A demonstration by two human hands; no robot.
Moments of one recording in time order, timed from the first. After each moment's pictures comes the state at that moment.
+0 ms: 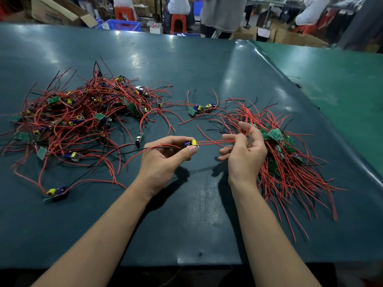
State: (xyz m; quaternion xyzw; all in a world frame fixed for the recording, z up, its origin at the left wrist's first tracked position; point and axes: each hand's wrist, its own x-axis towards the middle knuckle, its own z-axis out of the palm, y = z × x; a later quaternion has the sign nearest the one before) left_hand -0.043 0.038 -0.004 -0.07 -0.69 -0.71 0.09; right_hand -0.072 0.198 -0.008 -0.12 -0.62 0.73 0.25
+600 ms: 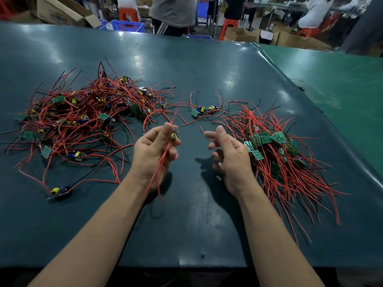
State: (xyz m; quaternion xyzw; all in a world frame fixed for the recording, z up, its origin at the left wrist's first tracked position) left_hand -0.056 0.027 0.005 0.01 -0.46 -0.89 0.03; right_hand -0.066 0.190 -0.004 -0.02 -0.63 0.77 0.01
